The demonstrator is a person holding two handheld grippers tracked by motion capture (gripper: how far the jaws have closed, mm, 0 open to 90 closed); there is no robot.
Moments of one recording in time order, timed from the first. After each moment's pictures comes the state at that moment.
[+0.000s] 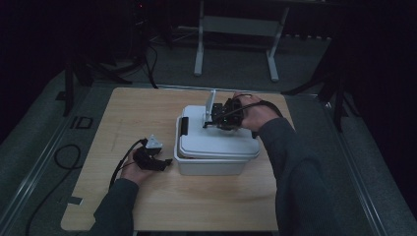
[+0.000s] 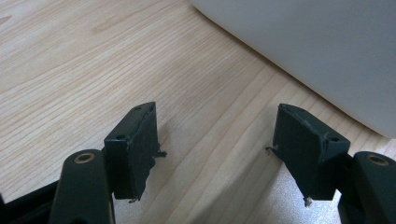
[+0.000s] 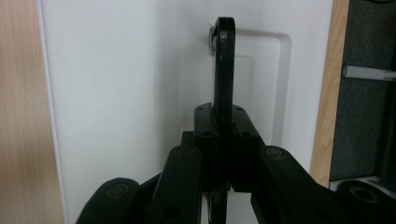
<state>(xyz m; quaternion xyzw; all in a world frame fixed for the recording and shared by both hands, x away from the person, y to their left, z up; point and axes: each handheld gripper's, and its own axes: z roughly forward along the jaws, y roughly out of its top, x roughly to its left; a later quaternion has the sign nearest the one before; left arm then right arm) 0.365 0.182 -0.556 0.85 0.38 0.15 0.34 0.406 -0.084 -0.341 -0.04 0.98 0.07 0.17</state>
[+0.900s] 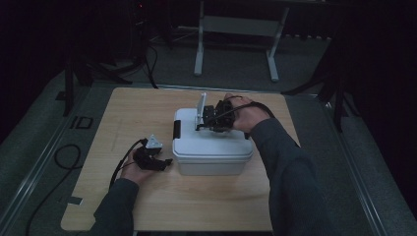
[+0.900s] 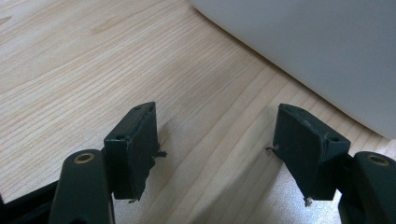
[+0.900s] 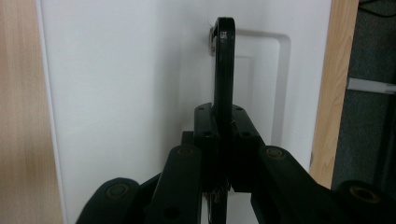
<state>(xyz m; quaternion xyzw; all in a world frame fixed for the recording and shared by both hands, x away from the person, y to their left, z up) 0.365 0.182 -0.556 0.85 0.38 0.15 0.34 0.402 -0.063 -0.346 -0.06 0.98 0.08 0.17</state>
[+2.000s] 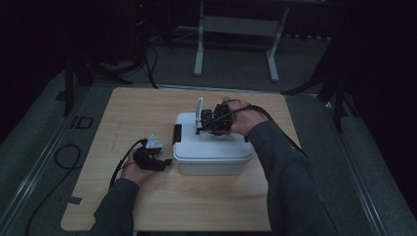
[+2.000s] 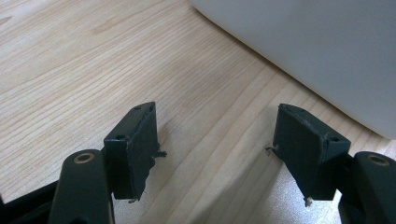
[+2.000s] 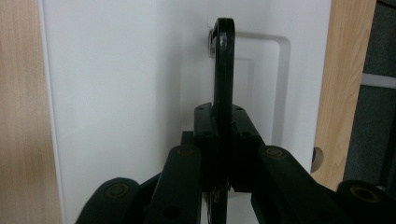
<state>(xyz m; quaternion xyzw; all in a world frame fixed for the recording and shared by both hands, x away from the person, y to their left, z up) 0.365 0.182 -0.556 0.85 0.38 0.15 0.34 0.404 -0.059 -0.362 -0.06 0.98 0.06 0.16</state>
